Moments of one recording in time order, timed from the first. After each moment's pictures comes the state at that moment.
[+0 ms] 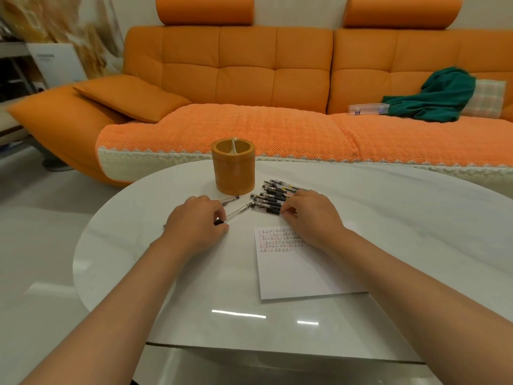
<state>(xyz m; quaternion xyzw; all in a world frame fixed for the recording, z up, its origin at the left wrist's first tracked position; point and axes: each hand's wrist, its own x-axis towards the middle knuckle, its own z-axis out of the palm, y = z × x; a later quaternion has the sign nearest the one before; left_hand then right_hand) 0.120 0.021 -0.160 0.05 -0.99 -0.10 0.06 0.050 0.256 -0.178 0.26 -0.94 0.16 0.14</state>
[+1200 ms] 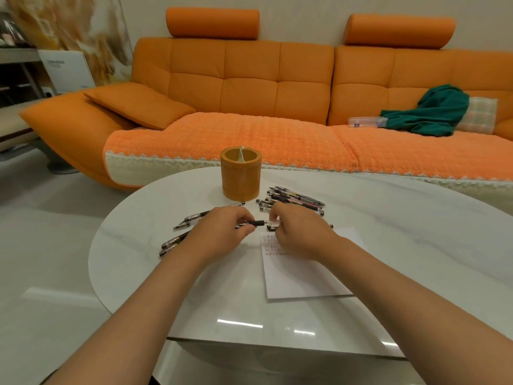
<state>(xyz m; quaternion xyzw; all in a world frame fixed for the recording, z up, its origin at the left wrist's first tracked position) 0.137 0.042 -0.151 -0.01 -0.96 -0.27 0.06 0.083 0.233 -0.157 0.30 -0.94 0.14 0.03</state>
